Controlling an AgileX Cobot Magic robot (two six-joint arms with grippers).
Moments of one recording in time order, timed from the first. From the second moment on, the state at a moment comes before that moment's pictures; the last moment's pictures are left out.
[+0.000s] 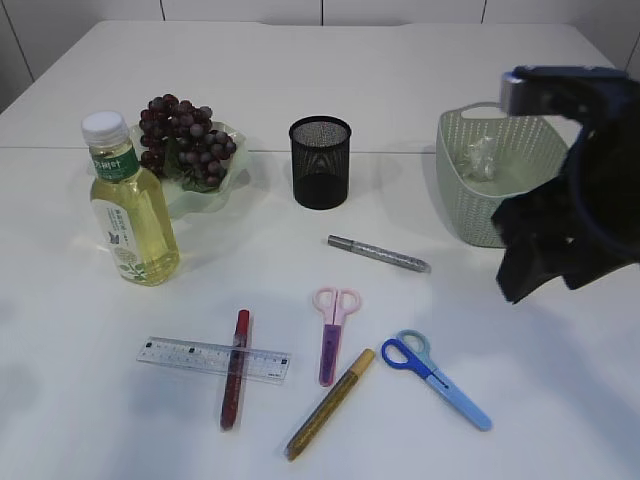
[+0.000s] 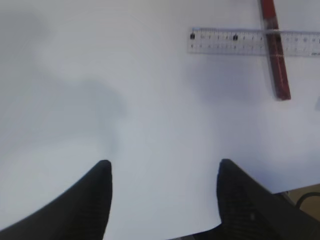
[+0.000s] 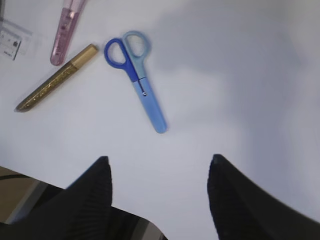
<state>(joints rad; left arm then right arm) -0.16 1.06 -0.73 -0.15 0.90 0.03 0.36 1.43 -1.12 0.13 1.12 0.03</state>
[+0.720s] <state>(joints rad) -0.16 1.06 -0.76 -0.17 0.94 0.03 0.52 1.86 -1.23 0.00 1.03 -0.09</state>
